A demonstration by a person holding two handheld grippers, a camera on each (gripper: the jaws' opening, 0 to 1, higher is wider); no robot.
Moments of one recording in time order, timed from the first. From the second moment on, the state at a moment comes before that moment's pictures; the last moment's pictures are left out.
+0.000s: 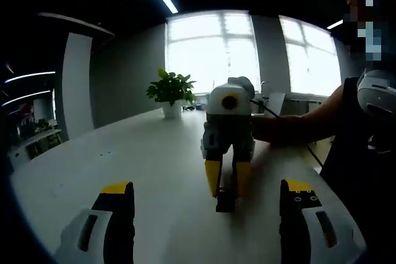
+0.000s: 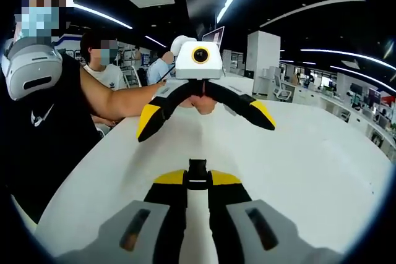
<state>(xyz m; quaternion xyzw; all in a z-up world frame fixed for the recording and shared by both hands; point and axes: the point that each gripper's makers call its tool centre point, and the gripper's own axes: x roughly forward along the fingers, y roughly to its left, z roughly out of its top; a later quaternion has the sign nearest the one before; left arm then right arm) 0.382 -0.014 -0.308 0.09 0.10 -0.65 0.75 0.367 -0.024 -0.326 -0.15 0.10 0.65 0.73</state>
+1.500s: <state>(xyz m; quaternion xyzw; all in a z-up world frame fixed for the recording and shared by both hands) 0.436 0.006 -0.314 0.08 0.11 -0.54 0.83 0.416 -0.041 -0.331 -0.15 0.10 0.61 0.77</state>
